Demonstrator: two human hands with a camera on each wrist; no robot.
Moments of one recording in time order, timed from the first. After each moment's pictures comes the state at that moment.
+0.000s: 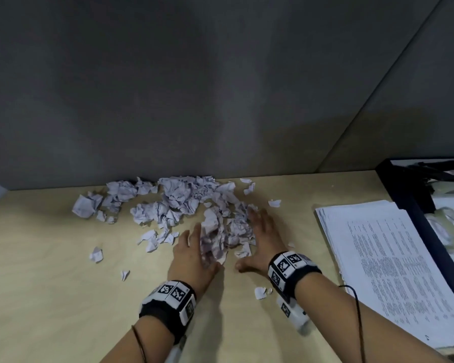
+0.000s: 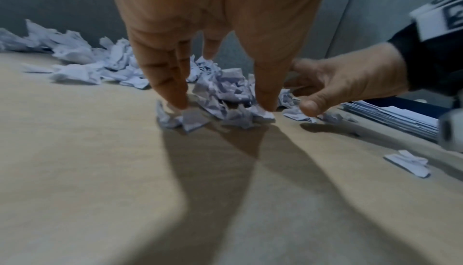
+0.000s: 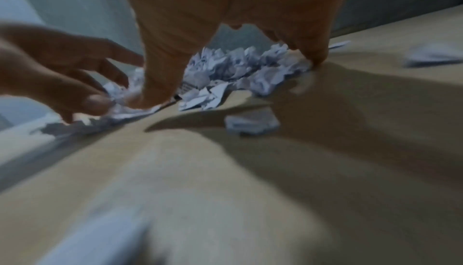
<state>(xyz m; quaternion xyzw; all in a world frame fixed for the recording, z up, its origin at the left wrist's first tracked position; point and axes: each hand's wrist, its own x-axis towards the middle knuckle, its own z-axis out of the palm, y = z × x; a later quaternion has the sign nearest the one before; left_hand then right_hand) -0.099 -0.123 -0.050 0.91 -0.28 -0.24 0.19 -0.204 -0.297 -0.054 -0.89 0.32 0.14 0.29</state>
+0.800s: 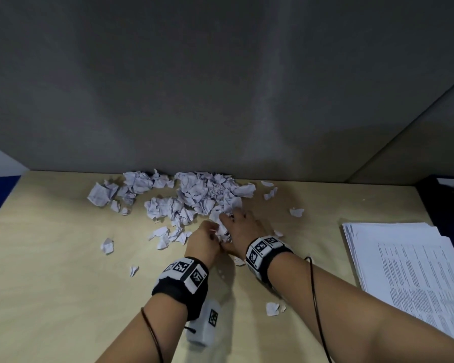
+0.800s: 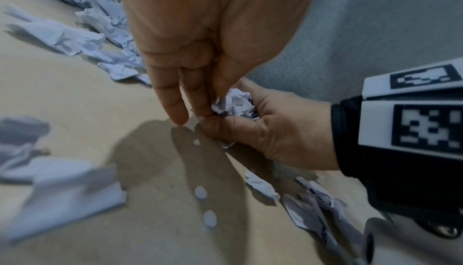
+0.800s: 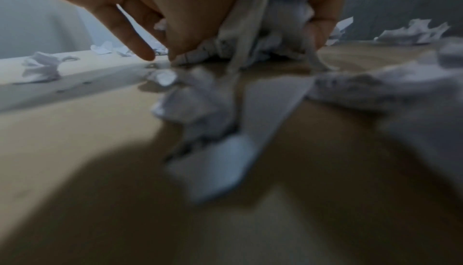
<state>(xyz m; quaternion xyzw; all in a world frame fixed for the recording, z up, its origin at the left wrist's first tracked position) -0.058 -0.162 -0.055 0.89 -0.14 -0.29 0.31 -0.108 -0.281 -0.066 -0.97 0.12 0.18 0.11</state>
